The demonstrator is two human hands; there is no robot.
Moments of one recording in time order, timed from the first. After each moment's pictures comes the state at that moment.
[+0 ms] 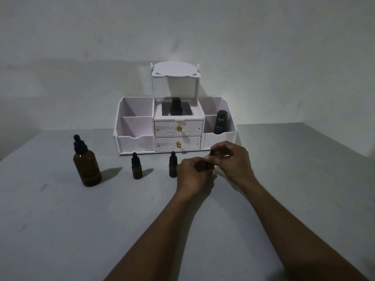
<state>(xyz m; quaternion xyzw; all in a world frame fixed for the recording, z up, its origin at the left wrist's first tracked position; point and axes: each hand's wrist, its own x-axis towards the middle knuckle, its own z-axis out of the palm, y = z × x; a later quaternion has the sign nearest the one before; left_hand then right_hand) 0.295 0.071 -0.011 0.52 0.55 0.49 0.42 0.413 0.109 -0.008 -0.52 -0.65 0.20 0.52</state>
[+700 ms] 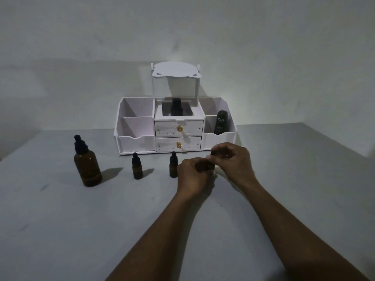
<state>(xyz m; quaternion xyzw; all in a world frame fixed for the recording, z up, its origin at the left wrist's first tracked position) 0.295 0.070 -0.009 0.49 0.54 0.50 0.46 0.413 0.109 -0.010 -0.53 -0.64 0.19 0.52</state>
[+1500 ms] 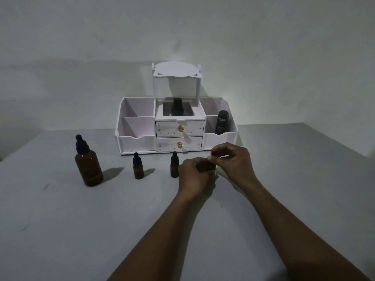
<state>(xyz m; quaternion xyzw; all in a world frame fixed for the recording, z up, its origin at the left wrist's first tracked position) 0.295 0.068 -0.008 0.46 0.54 0.51 0.49 0.412 0.106 -0.009 -0.52 -0.65 0.20 0.52</state>
